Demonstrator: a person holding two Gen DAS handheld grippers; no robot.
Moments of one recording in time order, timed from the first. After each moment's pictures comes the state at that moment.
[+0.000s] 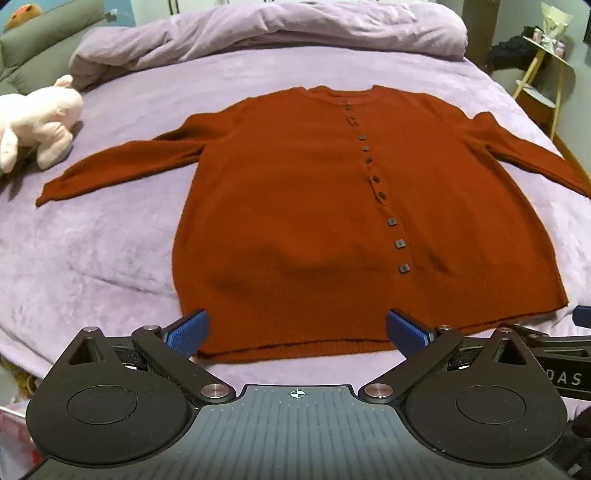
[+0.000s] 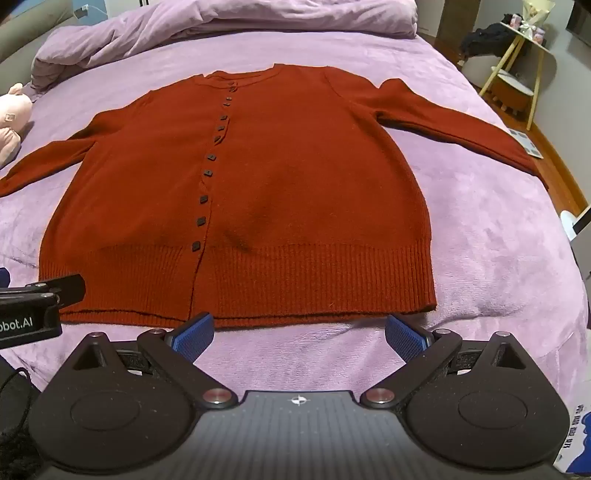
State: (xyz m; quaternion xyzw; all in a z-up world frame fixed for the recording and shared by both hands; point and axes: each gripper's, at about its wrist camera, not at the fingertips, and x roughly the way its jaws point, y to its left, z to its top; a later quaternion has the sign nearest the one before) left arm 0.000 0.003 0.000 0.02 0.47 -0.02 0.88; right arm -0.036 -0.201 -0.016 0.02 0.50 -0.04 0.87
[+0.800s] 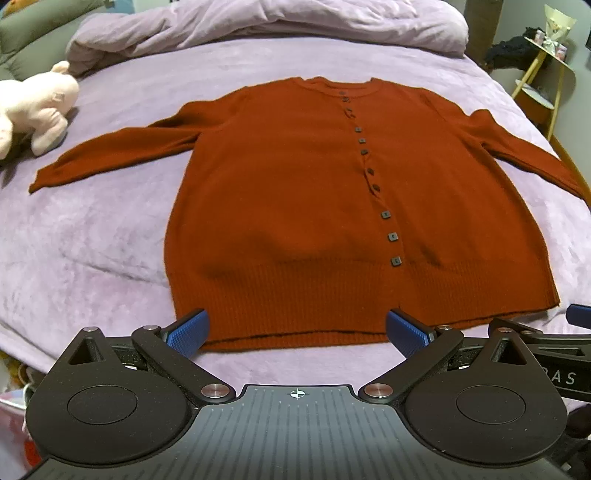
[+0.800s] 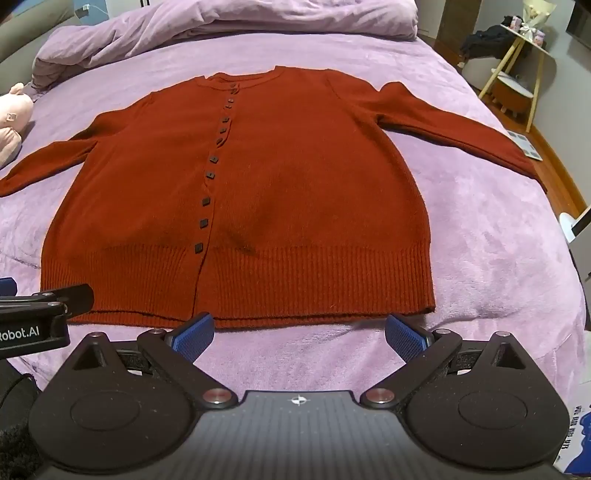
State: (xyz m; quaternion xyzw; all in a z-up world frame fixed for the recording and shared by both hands) left arm -0.002 -0.002 0.000 0.01 0.49 -0.03 0.87; right arm -0.037 -0.198 -0.012 0.02 0.50 -0.04 0.87
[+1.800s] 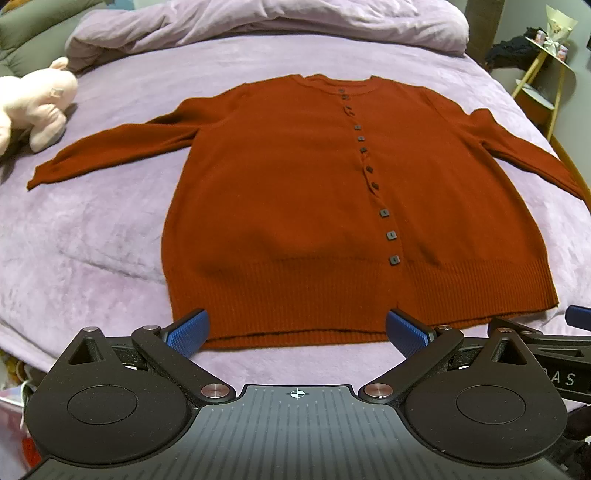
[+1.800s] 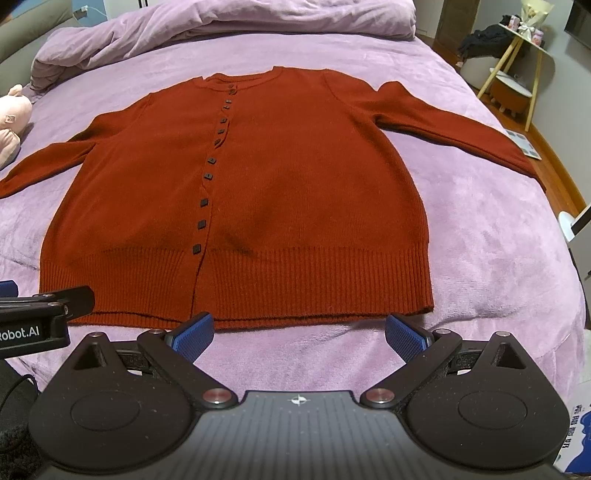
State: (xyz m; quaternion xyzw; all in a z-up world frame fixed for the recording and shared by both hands) left arm -0.001 -0.003 -0.001 0.01 0.49 -0.03 0.87; right arm -0.036 -0.200 -0.013 0.02 0.50 -0.04 0.87
